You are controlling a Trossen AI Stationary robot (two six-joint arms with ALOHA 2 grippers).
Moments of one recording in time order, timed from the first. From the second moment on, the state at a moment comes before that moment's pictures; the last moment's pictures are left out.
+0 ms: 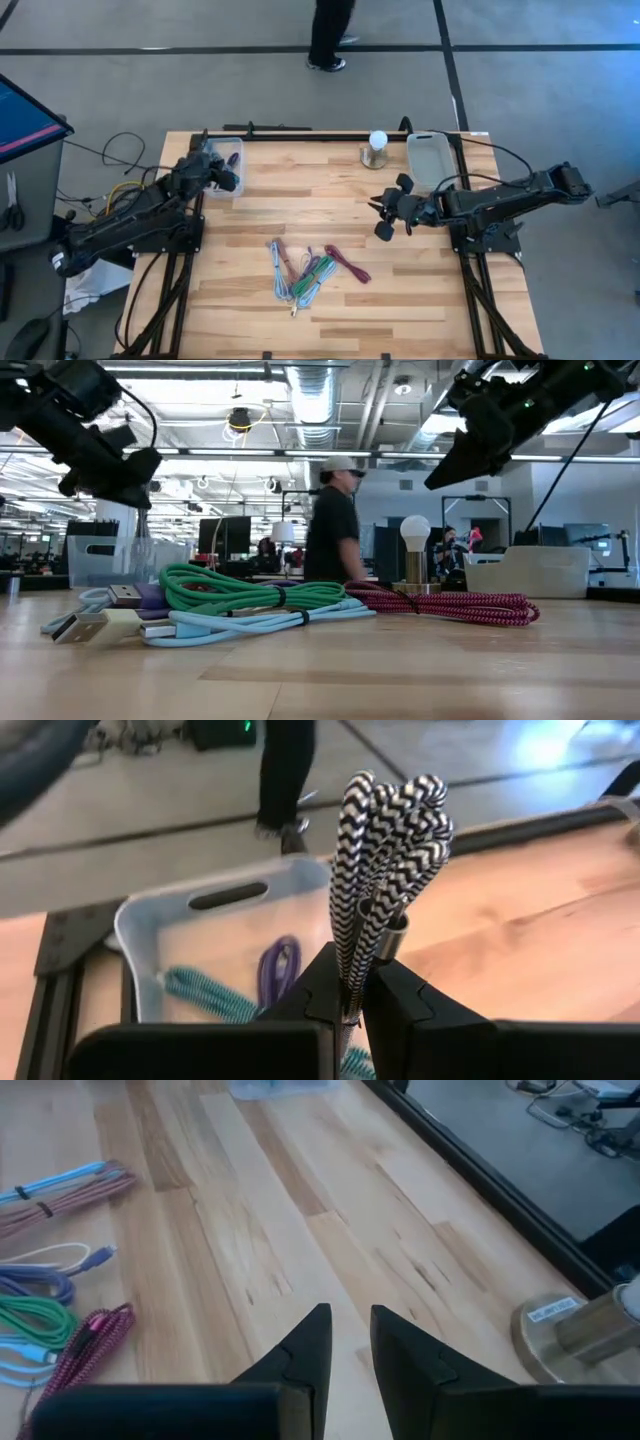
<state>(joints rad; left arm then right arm) 0.60 0.43 0.30 -0.39 -0.50 -0.30 0.12 1.11 0.60 -0.14 0.55 0.24</state>
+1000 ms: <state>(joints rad) 0.62 0.55 0.30 -0.09 -0.55 -0.20 0.12 1.11 0.60 -0.14 0.56 0.24</state>
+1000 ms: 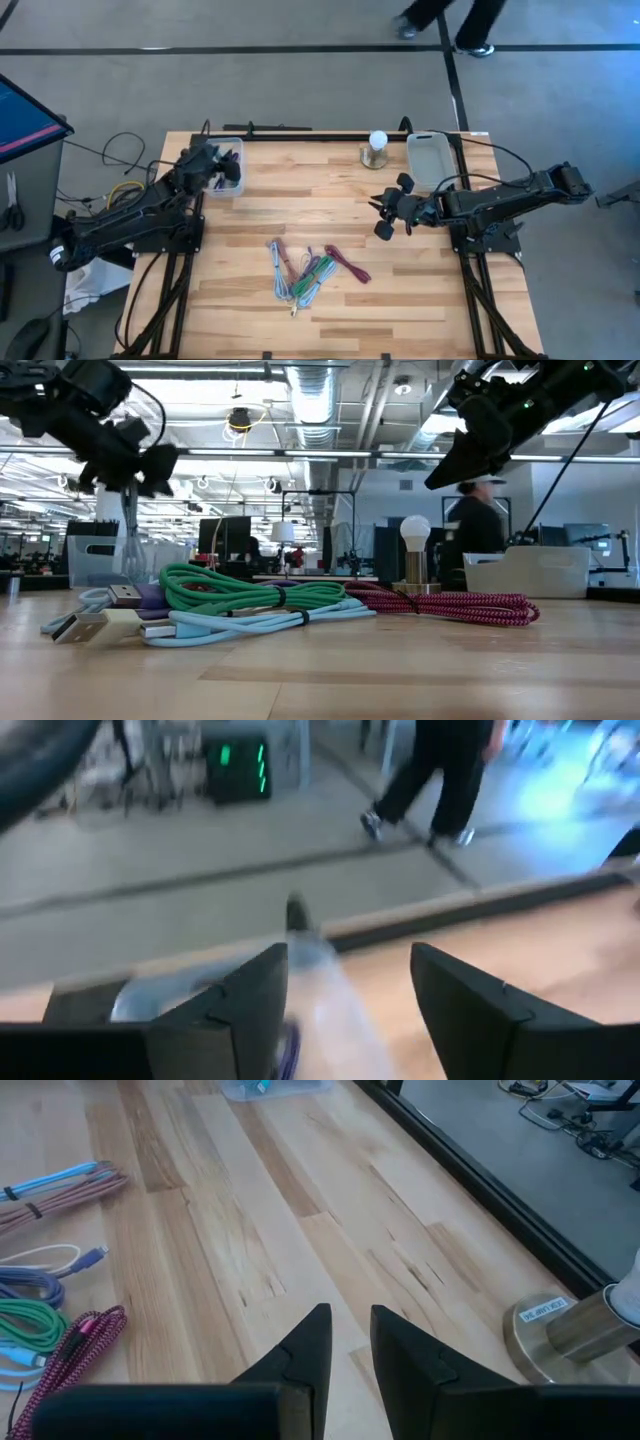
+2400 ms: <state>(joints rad) 0.47 0.55 0.30 0.32 0.31 -0.13 0.11 1.11 0.60 -0.10 0.35 0.20</state>
